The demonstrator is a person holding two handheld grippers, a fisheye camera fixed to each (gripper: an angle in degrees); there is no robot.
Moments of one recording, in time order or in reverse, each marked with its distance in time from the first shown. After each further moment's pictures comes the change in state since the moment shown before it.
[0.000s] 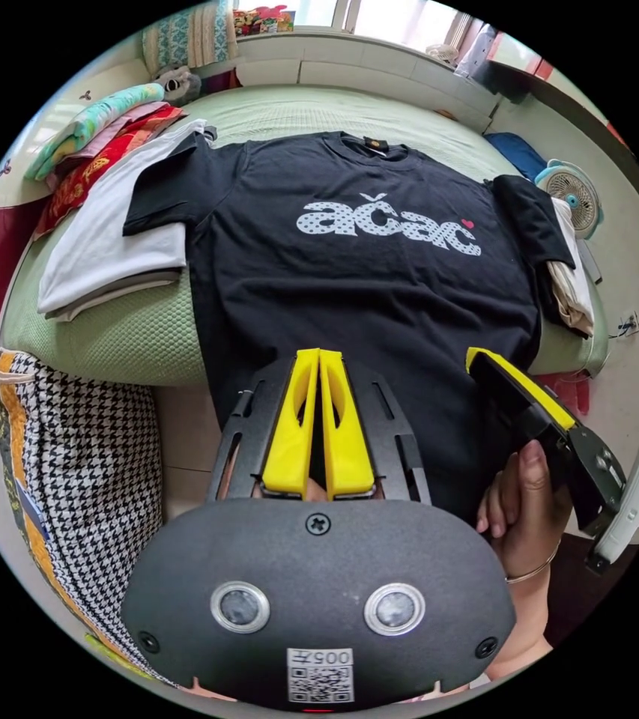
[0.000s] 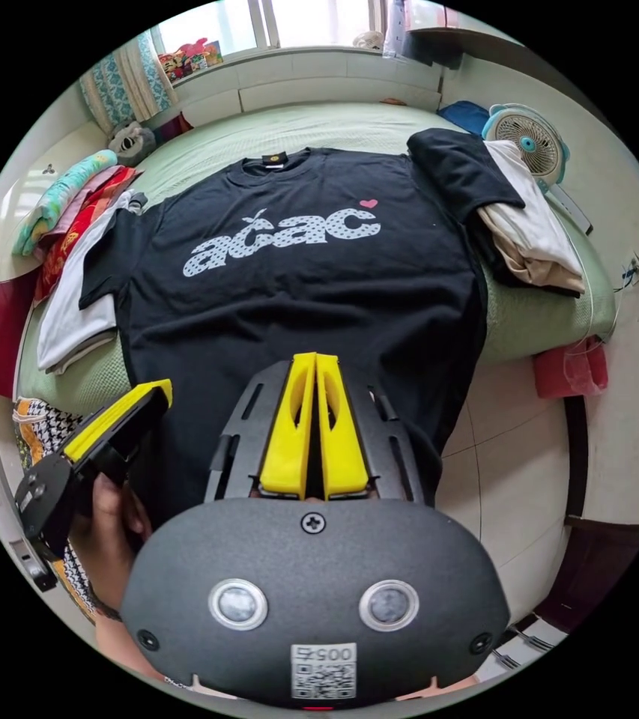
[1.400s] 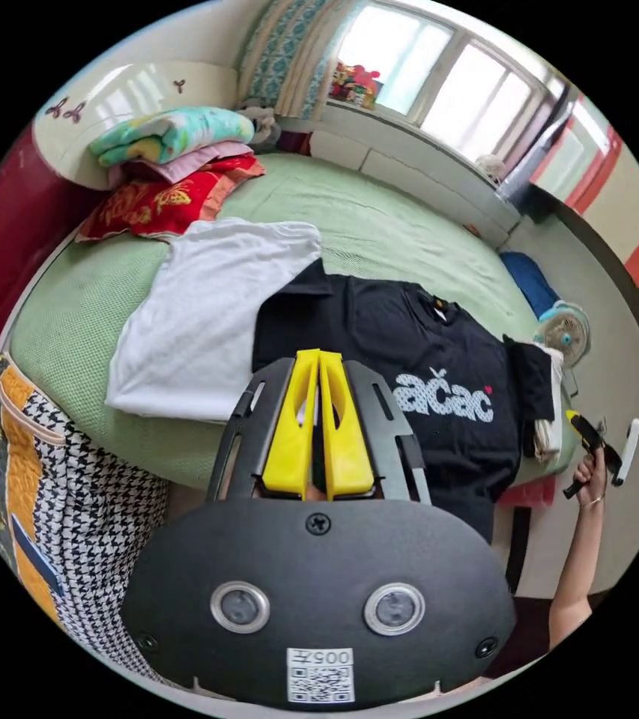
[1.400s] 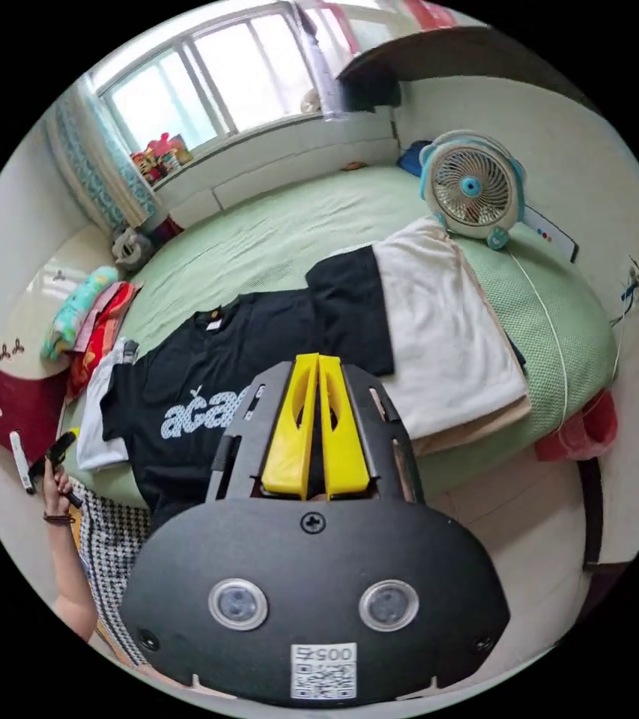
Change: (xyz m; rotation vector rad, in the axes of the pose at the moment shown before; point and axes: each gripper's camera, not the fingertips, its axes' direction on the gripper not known) left arm -0.217 -0.118 -0.151 0.288 0.104 -0.208; right arm 0.228 -0.149 -0.097 0.240 -0.149 0.120
